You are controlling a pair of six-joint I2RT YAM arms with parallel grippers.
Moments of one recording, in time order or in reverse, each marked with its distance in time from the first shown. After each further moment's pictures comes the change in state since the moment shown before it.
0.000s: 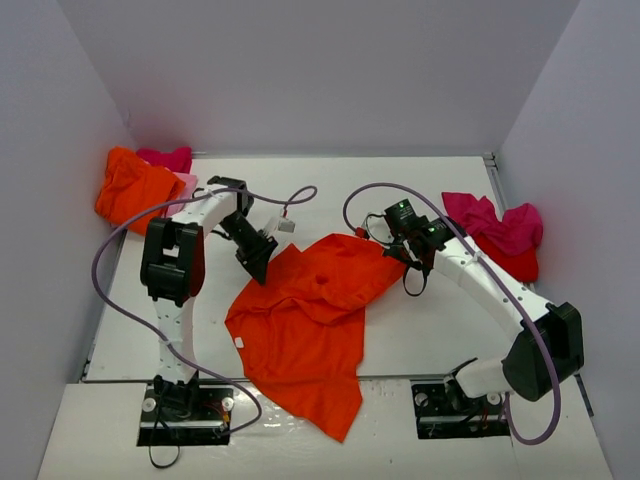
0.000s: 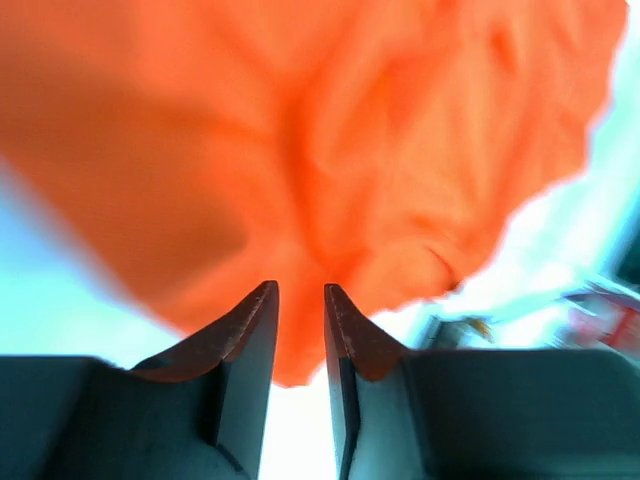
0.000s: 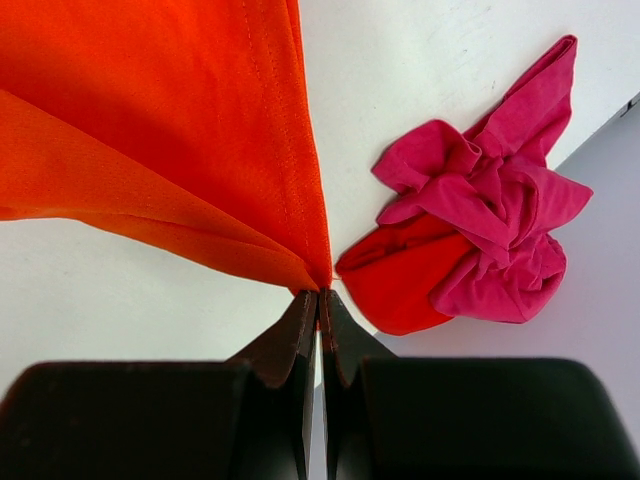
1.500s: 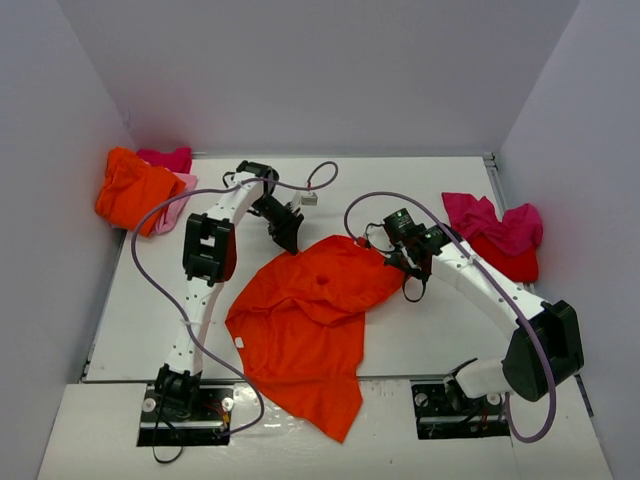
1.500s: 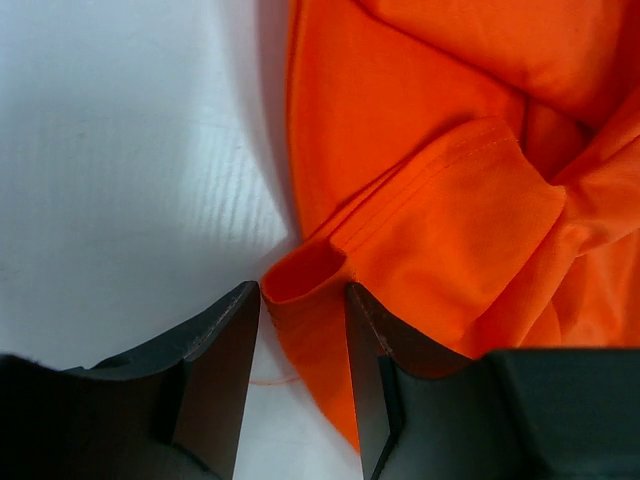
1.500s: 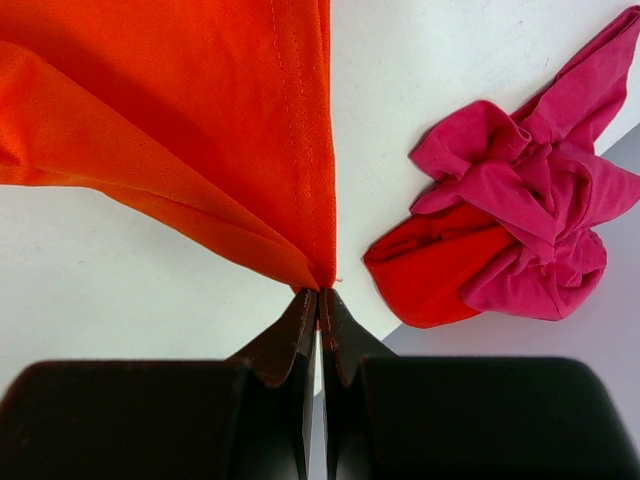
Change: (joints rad) left arm -0.060 0.459 0.690 0.012 0.161 0.050; right arm 0.005 0.000 -0.080 0.015 0.000 0.024
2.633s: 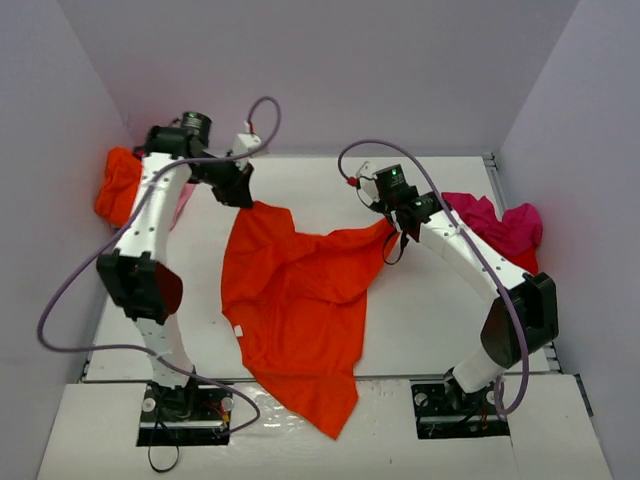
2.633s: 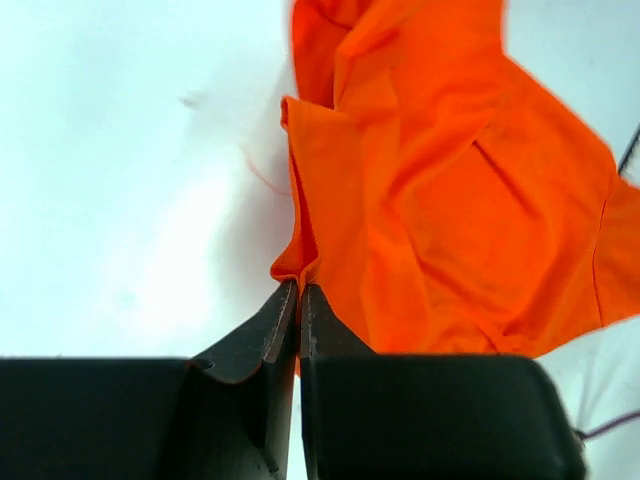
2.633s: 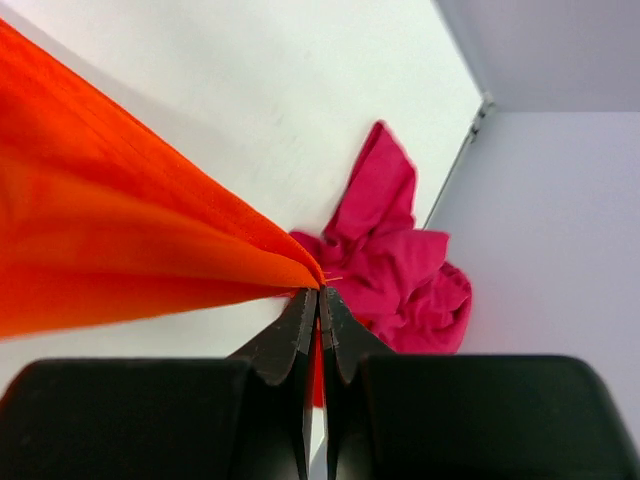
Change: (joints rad) left arm 0.136 -0.641 -0.199 0.015 -0.139 -0.186; right arm -0.036 0.184 0.270 0.267 0.145 0.034
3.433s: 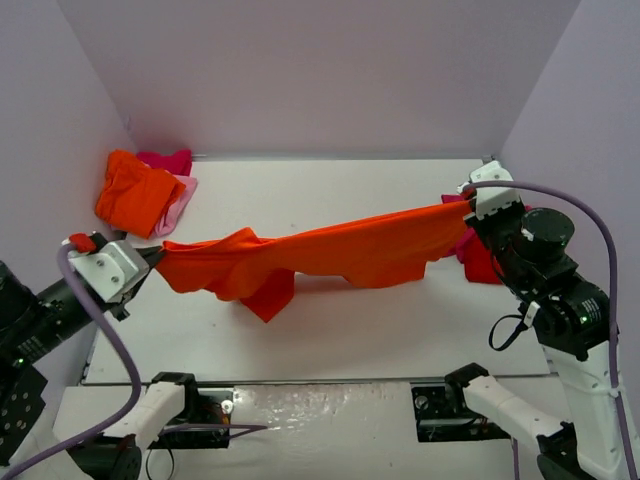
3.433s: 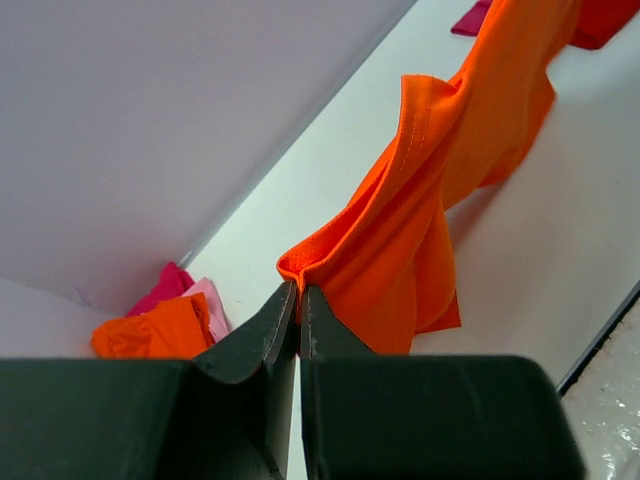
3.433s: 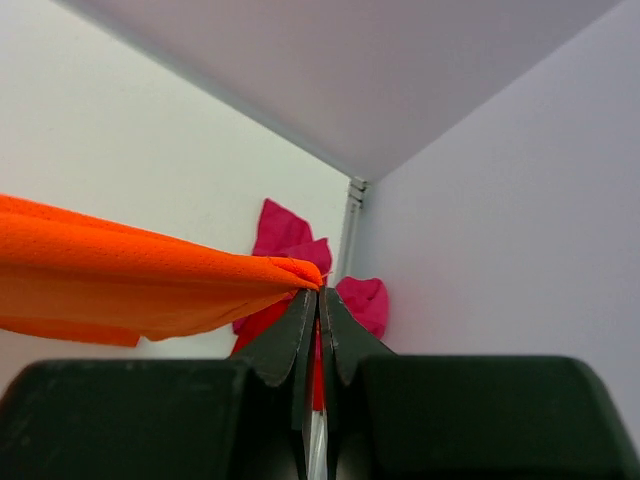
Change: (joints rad) left arm 0.115 -0.981 -0.029 -0.010 -0.093 -0.138; right arm -0.082 -0.699 0.111 -0.174 -0.117 0.051
